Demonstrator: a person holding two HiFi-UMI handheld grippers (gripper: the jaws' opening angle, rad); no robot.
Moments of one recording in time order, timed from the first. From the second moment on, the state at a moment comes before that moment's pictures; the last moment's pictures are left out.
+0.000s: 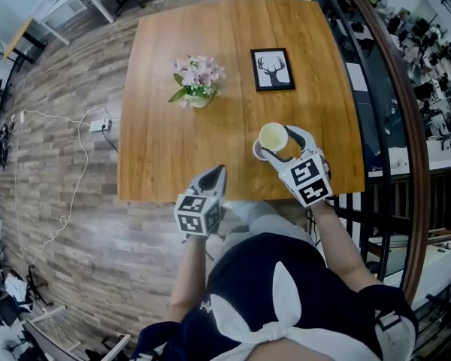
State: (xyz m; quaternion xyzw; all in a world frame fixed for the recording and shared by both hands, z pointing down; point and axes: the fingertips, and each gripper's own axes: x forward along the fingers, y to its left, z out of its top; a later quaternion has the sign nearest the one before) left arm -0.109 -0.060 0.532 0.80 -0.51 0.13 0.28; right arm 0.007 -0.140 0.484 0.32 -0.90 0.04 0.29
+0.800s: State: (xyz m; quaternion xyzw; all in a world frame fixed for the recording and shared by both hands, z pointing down) left arm -0.103 -0.056 0.536 0.80 -0.51 0.14 0.29; right arm 0.011 -0.130 0.522 0.29 -0.90 0.07 0.32
